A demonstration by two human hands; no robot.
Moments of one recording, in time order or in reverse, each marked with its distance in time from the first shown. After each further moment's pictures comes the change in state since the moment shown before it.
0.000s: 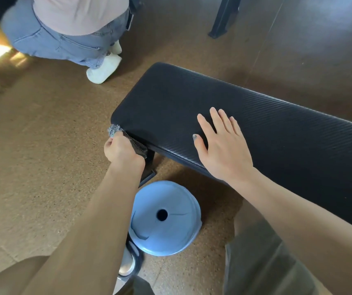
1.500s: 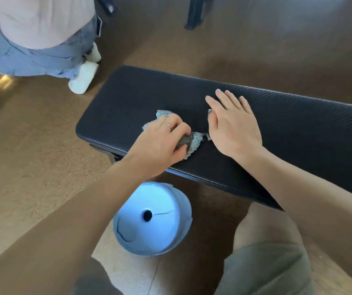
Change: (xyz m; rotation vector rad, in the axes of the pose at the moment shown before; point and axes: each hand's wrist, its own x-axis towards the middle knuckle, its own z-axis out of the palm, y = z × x) left_hand -0.089 -0.055 0.041 1.533 -1.146 1.719; right_hand -0.005 0.103 -0.004 0.089 0.129 0.149
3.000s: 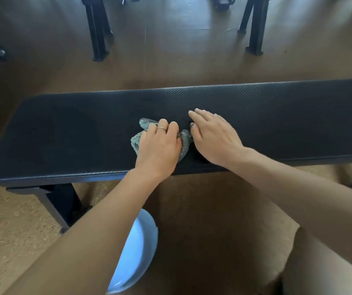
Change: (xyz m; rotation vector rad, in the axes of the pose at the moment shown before) left_hand 0.038 0.119 0.048 0.032 0.073 0.072; right_hand -0.113 0.049 -0.061 -0.009 -0.083 0.340
